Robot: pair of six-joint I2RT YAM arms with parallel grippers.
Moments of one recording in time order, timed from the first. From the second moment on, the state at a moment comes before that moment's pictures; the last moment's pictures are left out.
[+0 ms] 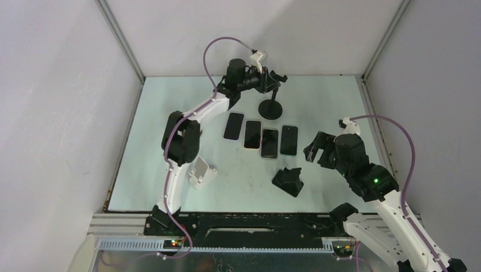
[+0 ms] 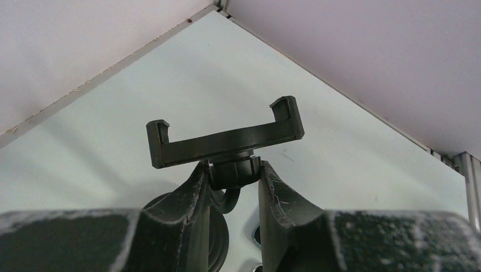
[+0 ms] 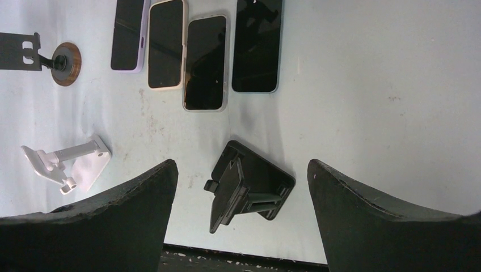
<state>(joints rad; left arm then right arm) -0.51 2.23 1.90 0.21 0.60 -0.24 0.50 0.68 0.85 -0.79 0.21 0.65</state>
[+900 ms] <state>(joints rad) -0.47 2.21 1.63 0.32 0.57 -0.29 0.47 0.68 0.83 -0.82 0.21 0.60</state>
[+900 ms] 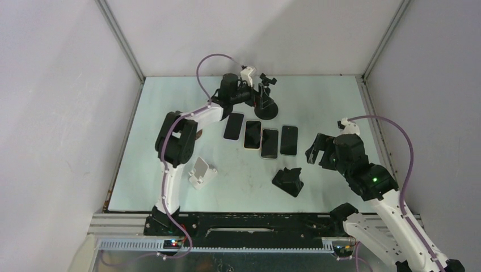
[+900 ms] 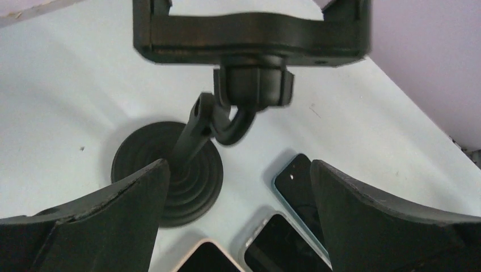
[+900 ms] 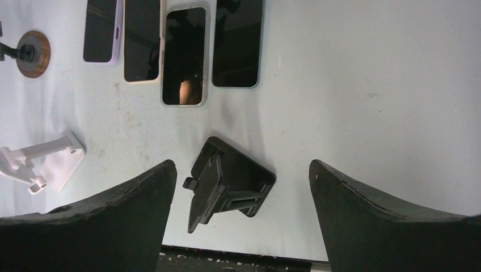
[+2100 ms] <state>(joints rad) -0.53 1.11 1.04 -0.63 -0.31 -0.38 0.31 0.94 1.01 -0.91 0.08 0.48</state>
